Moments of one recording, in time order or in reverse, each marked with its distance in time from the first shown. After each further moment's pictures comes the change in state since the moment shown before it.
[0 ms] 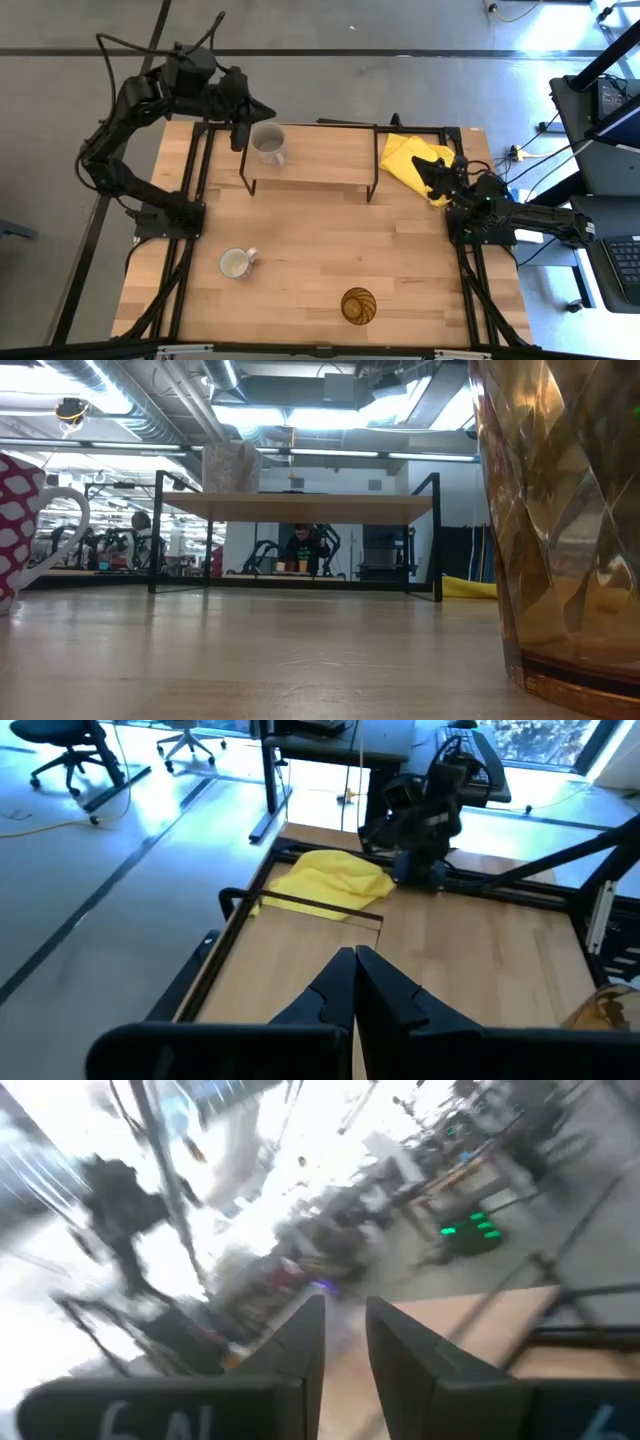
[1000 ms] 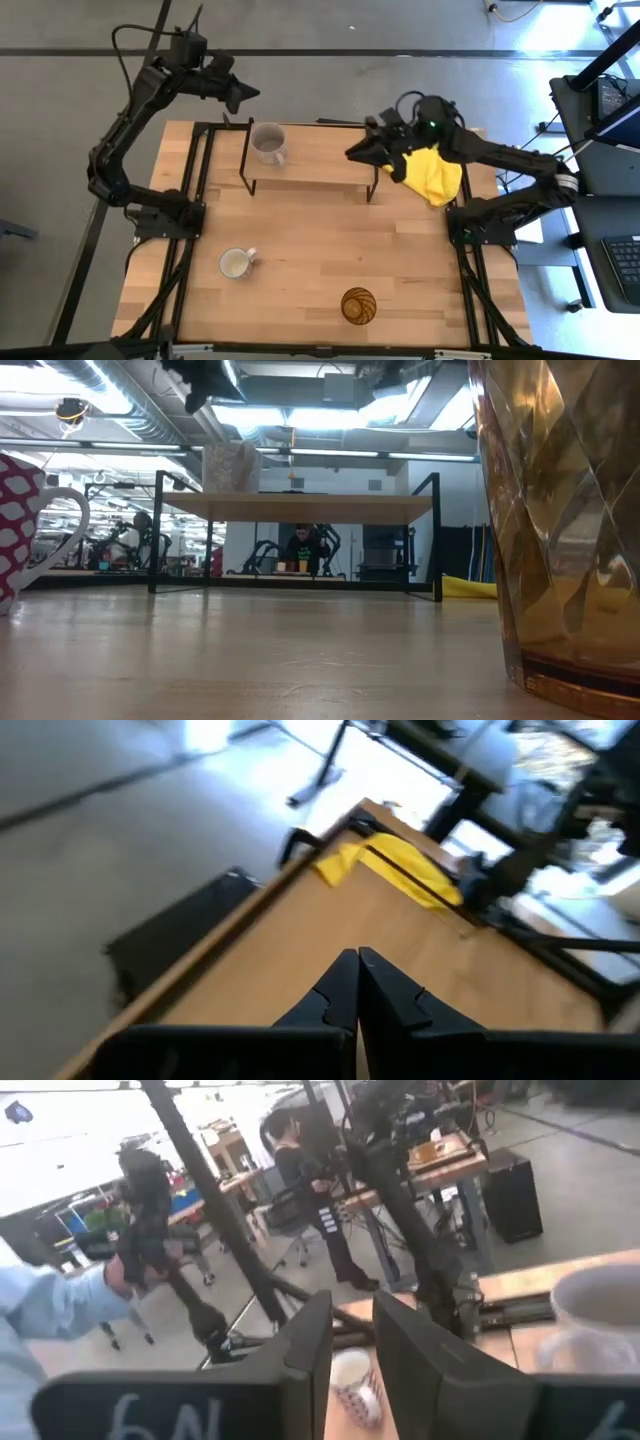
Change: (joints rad) left arm 0.596 -0.061 -0.430 0.210 0.457 -0.079; right arm -0.103 1.057 1.170 -0.396 -0.953 -0.249
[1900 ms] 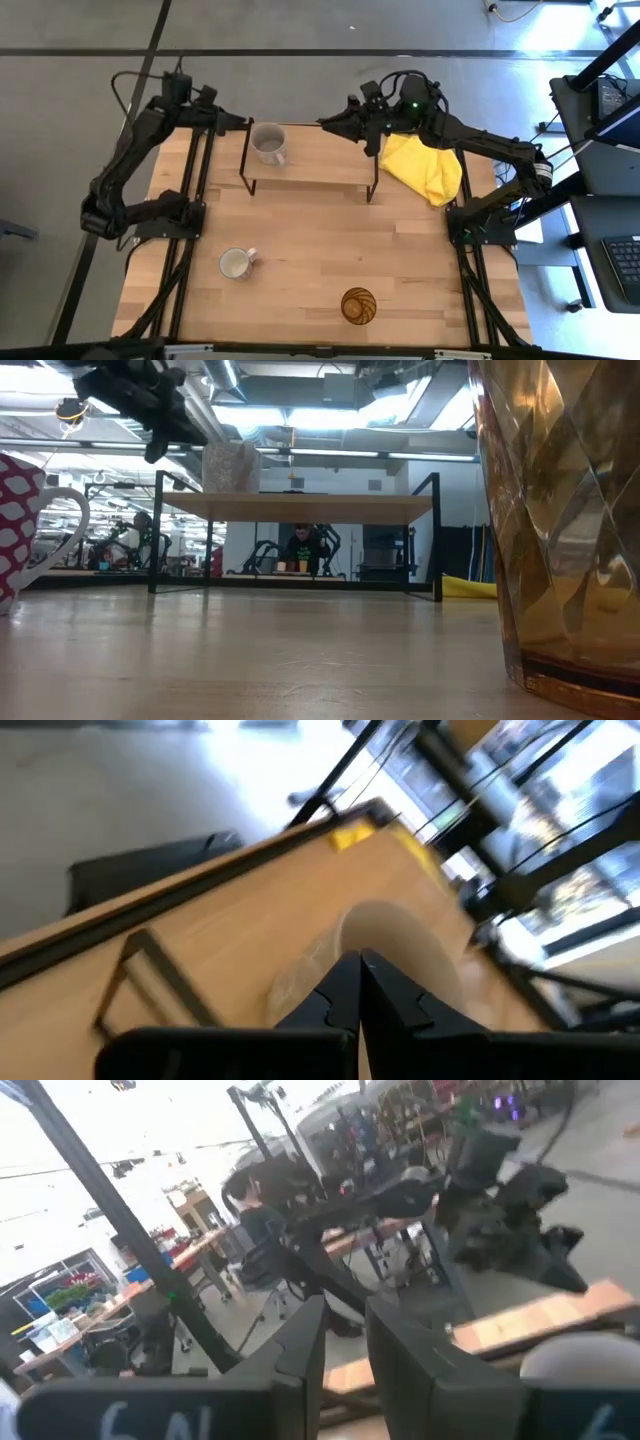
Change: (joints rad) left arm 0.216 -0.283 -0.627 0.336 0.183 -0.181; right arm 0.008 0.207 0.291 -0.007 0.132 0.147
